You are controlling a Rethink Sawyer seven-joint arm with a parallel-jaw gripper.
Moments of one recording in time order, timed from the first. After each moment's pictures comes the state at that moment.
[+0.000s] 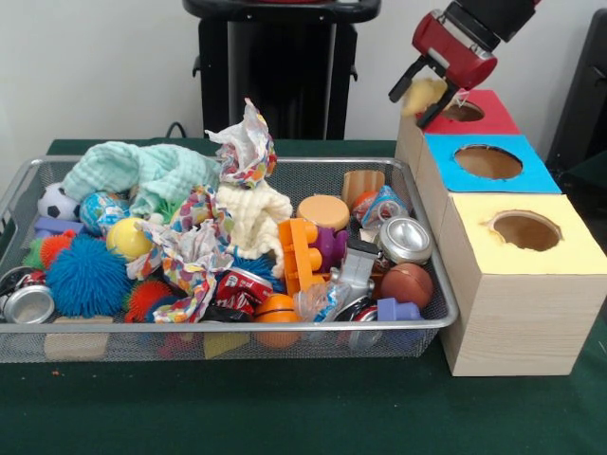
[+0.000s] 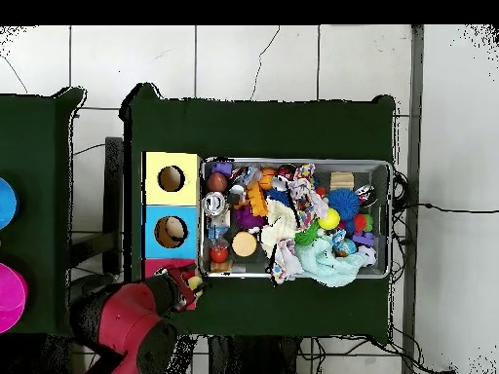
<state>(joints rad) 0.87 -0.22 -0.87 1.83 0.70 0.49 2.36</state>
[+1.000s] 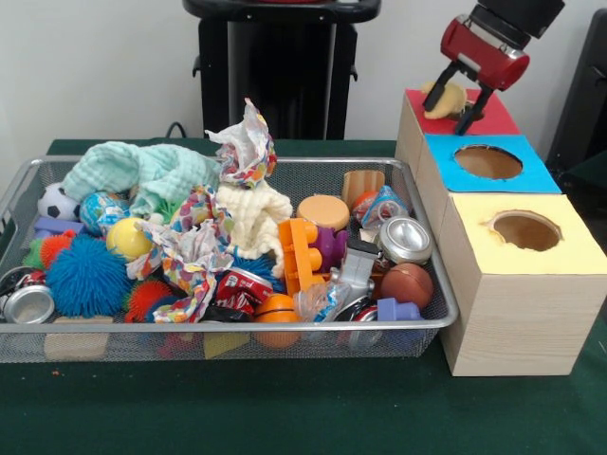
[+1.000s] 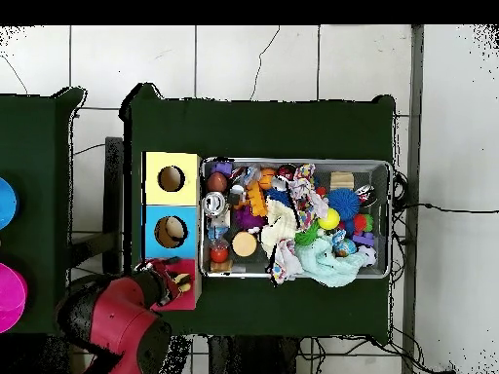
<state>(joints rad) 0.86 -0.30 -0.80 1.83 0.77 0.46 2.36</state>
